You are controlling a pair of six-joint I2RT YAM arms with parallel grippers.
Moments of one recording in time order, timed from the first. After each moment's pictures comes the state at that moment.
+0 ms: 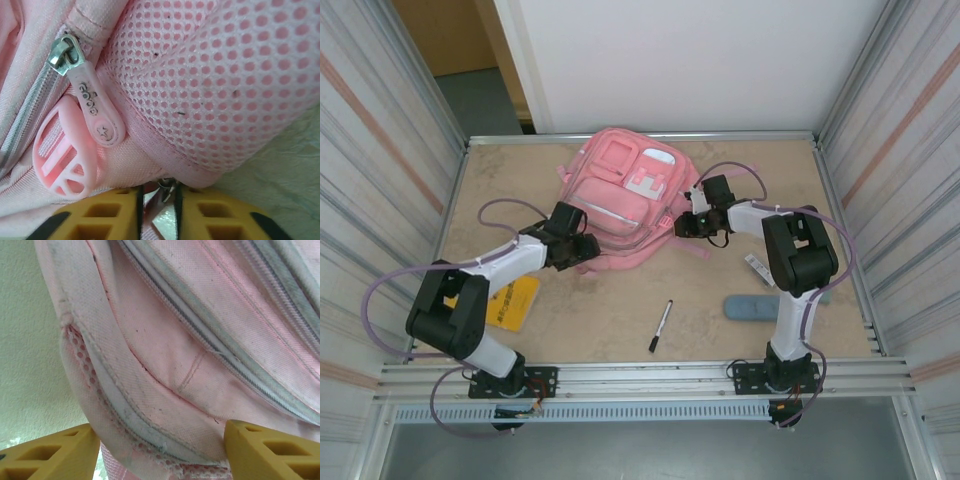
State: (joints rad) left arm -0.43 1.52 0.85 -0.42 -0.01 -0.73; right arm 0.32 1.95 1.15 -0.22 -0.42 0.23
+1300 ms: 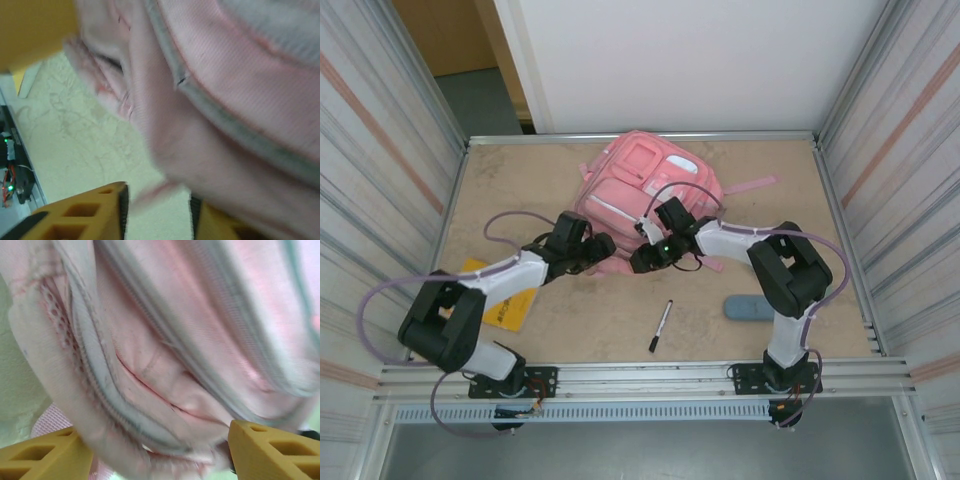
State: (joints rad) left arm -0.51 1.42 0.72 -0.15 0.11 -0.88; right arm 0.65 1.83 1.06 -0.28 -0.61 0.29
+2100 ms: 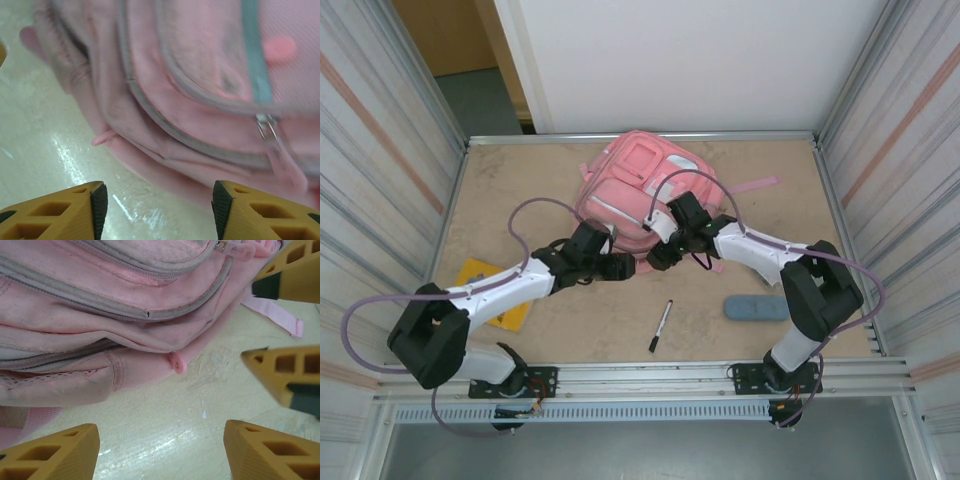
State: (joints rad) left arm -0.72 1.36 0.79 -0.31 0.08 -0.60; right arm 0.64 1.65 1.04 -0.35 -0.24 -0.30
